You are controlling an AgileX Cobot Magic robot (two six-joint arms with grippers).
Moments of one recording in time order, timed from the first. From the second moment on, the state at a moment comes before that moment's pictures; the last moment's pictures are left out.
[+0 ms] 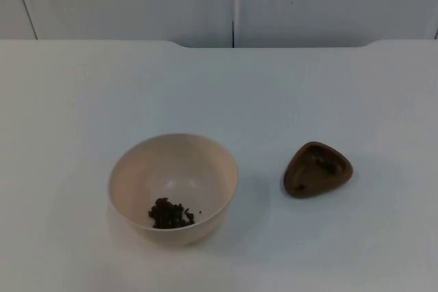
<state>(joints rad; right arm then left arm) 0.44 0.00 -0.52 0.05 1.08 -0.07 -0.32 0.00 -0.50 -0.05 1.07 -0.03</state>
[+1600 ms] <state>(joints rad) 0.05 0.00 -0.52 0.06 1.08 -0.06 -0.19 0.00 -0.50 -0.05 1.07 -0.03</state>
